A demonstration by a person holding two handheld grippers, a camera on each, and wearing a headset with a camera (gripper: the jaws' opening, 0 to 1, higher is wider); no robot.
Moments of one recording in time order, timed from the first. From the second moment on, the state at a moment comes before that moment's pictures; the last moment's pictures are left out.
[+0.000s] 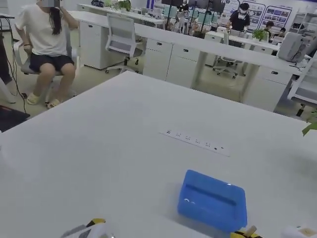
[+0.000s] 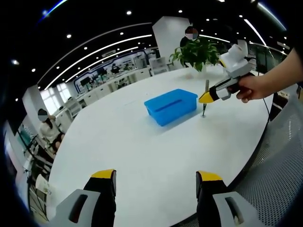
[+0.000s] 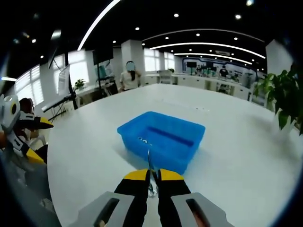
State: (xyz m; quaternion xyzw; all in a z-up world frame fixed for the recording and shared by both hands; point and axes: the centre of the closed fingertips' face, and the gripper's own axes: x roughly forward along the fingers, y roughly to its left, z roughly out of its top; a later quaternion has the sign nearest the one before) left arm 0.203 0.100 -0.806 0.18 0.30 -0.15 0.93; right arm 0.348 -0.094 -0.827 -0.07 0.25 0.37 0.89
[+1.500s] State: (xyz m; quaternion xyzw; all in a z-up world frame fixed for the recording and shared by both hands) left arm 0.202 0.098 -0.809 0.18 0.30 -0.15 0.92; right arm 0.416 -0.061 -0.790 -0.06 0.24 0.38 0.89
